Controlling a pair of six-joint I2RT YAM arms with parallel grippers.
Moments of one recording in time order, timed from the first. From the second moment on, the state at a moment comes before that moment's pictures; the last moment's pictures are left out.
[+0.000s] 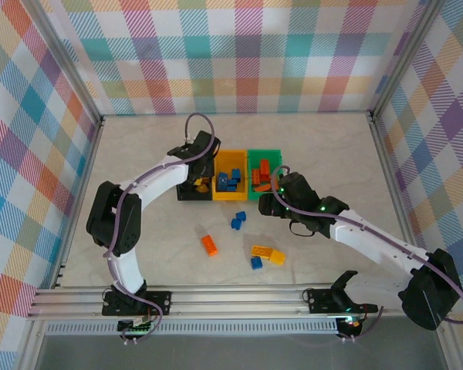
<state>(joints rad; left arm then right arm) -0.52 1.82 1.41 -0.63 -0.43 -0.48 0.72 1.15 0.83 -0.53 0.11 0.64</state>
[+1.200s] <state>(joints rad) -0.94 1.40 0.65 -0.50 -0.13 -0.77 0.76 1.15 0.68 -0.59 -0.06 0.67</state>
